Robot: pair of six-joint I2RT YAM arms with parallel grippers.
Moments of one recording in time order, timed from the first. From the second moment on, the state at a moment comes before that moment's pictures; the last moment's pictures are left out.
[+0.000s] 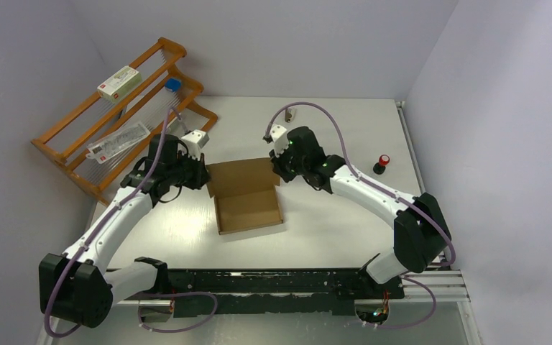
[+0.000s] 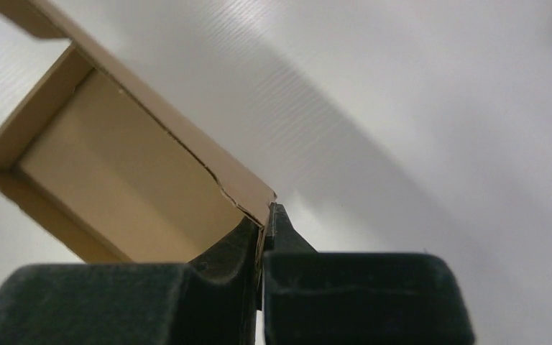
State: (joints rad) left arm -0.26 1.12 0.83 -0.42 0.34 0.03; right arm 0.67 1.51 1.09 -0.24 -0.18 -0.19
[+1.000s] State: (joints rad) left arm -0.51 1.07 0.70 -0.21 -0.16 -0.58; right arm 0.92 1.54 1.06 -0.21 0.61 0.48
